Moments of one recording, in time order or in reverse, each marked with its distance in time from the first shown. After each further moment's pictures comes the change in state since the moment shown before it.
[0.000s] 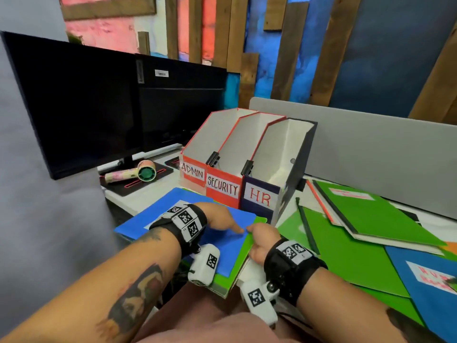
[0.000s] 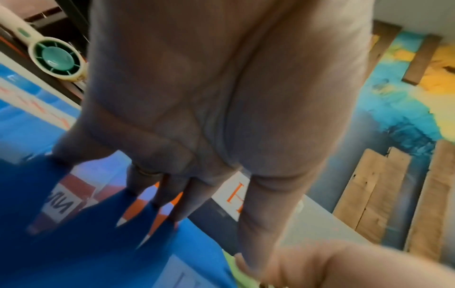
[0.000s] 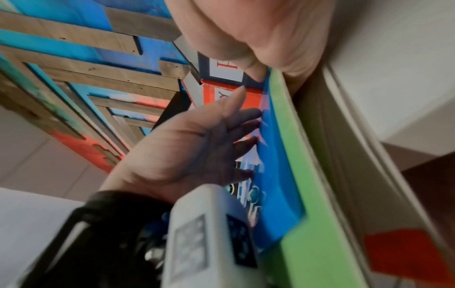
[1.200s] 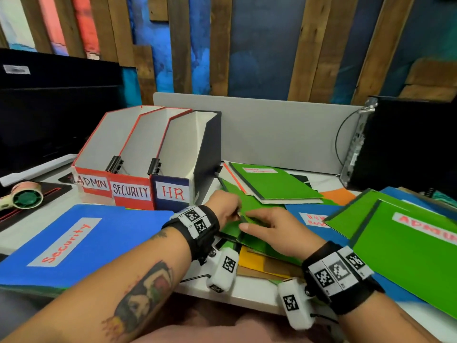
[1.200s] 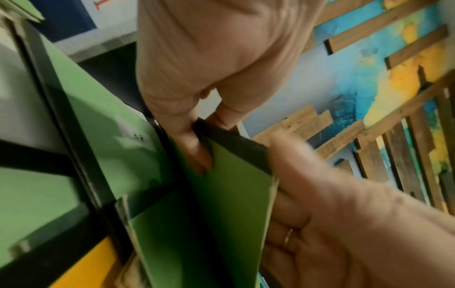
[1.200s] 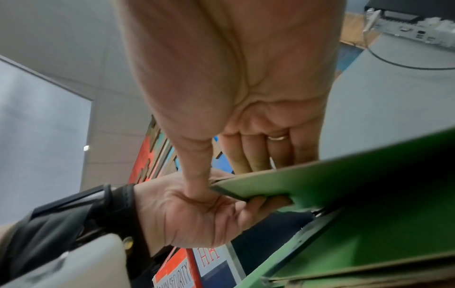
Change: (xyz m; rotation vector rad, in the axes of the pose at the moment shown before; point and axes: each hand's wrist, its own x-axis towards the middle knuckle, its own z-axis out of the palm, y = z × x) left_hand 0.000 0.197 0.052 -1.126 0.089 0.252; right_hand -0.147 -0.040 -0.195 -0.974 0.143 -0.560
